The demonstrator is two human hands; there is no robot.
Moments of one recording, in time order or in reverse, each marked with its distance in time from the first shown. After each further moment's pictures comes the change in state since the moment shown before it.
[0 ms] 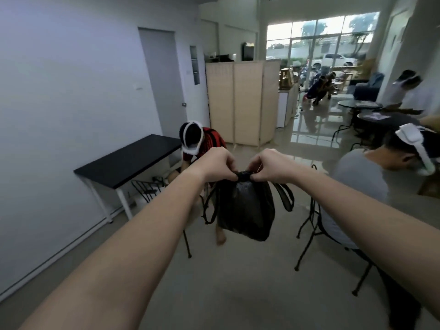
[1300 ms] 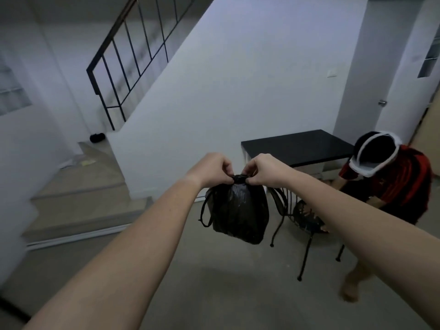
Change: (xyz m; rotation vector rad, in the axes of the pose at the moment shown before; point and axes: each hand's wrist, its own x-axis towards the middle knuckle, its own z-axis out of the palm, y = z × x) left_hand -0.223 -0.285 -0.150 0.132 0.400 -0.851; right_hand 0.276 -0.318 0.193 0.209 -0.346 -0.772
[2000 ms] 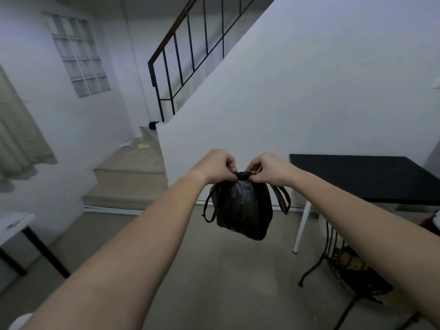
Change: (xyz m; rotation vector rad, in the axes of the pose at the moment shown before) left_hand 0.135 -0.068 -0.009 0.014 0.151 -0.286; right_hand 0.211 0.083 0.003 0.023 -0.104 -0.274
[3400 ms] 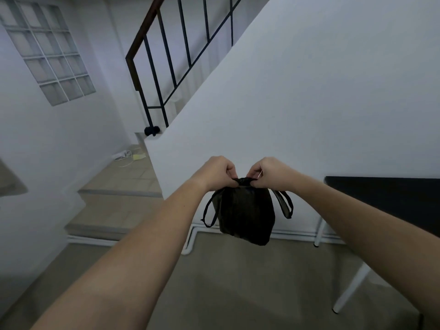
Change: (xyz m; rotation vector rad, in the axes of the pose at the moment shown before) left_hand 0.445 -0.247 -0.009 -0.041 -0.055 -0.080; right_hand 0.481 0.210 0.058 0.105 -0.081 -0.020
